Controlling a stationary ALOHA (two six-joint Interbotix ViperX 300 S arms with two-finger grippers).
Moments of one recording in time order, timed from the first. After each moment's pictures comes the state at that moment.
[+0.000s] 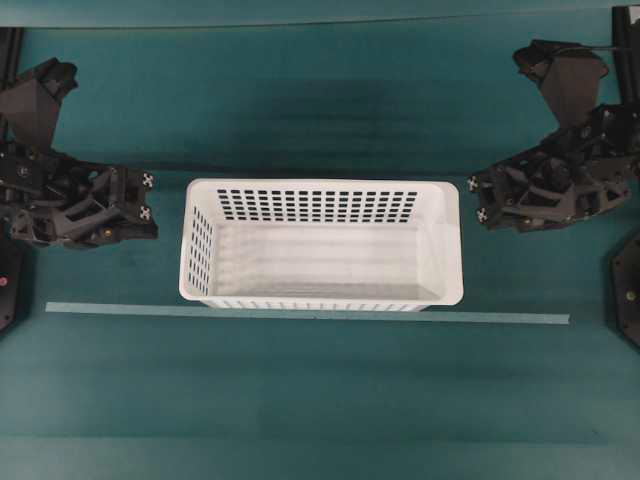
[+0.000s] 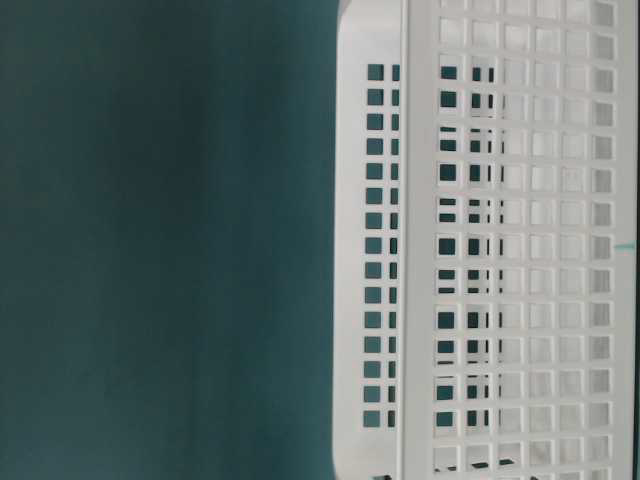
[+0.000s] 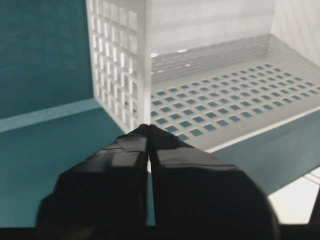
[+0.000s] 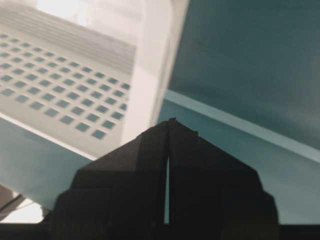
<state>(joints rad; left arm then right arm) 0.11 -0.57 0.80 0.02 0.66 -1.47 -0.25 -0.46 0.70 0.19 0.90 0.99</state>
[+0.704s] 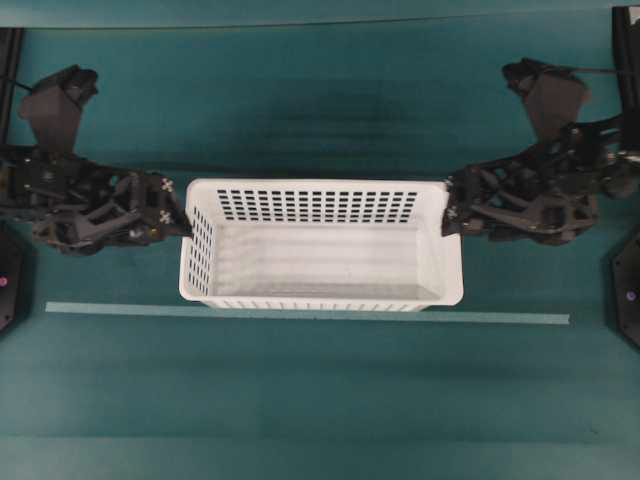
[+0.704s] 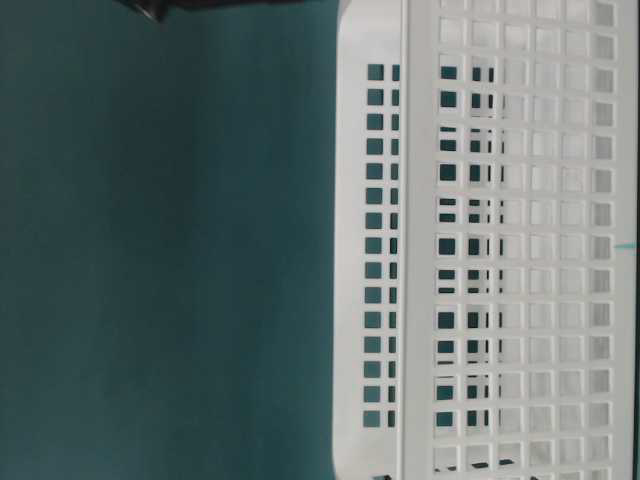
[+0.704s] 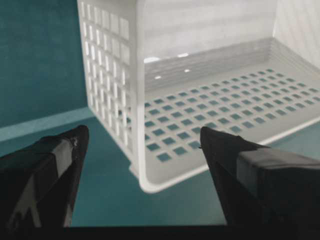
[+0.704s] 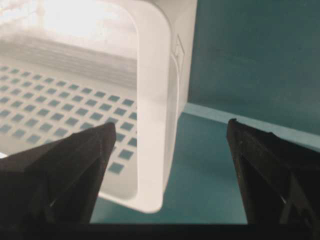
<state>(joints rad) 0.11 -0.48 0.80 0.02 0.59 -1.47 -0.23 -0.36 0.74 0.23 0.76 1.17</state>
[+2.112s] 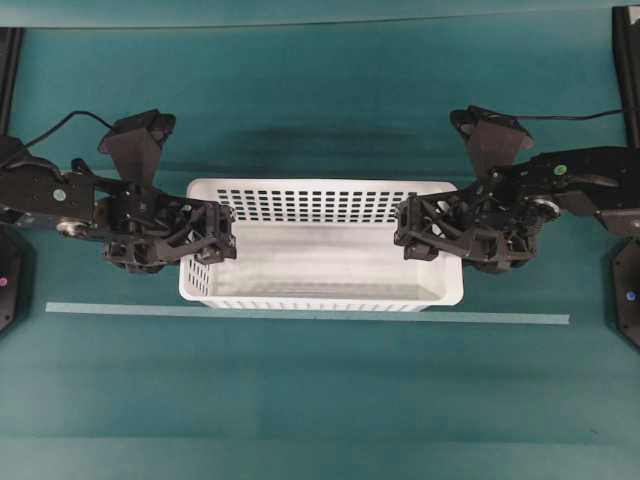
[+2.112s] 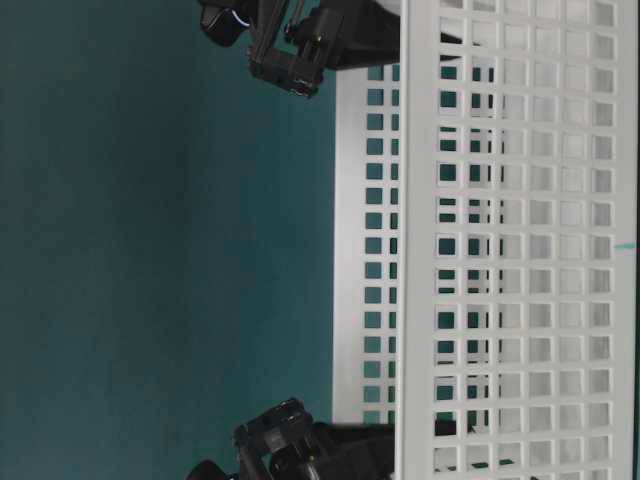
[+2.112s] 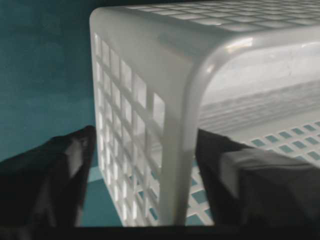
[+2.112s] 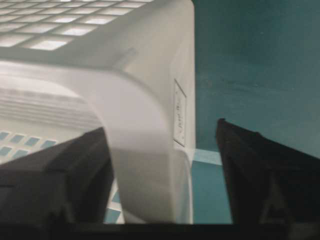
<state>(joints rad) 0.11 -0.14 0.81 0.02 0.34 -1.49 -0.17 -0.10 0.75 0.22 0.54 1.29</state>
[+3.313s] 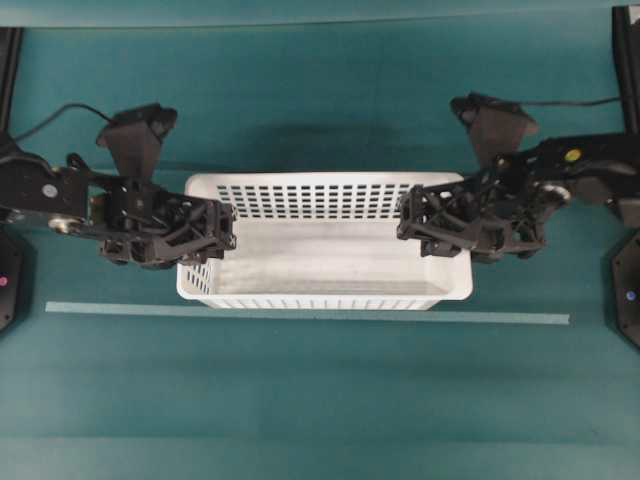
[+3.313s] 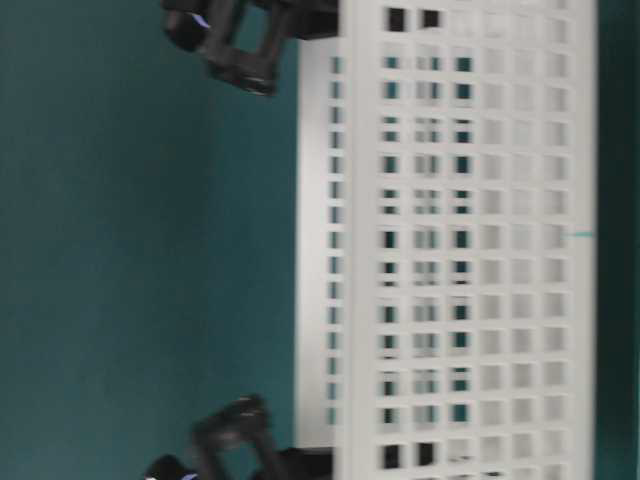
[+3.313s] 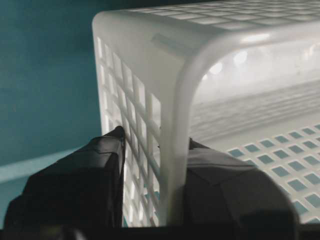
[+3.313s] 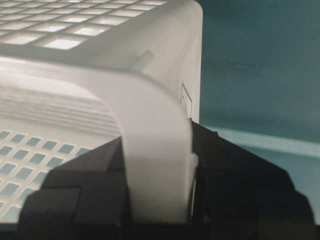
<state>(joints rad) 0.09 -0.22 0.74 0.03 0.43 -1.48 -0.18 -0.17 0.69 0.22 0.67 1.28</state>
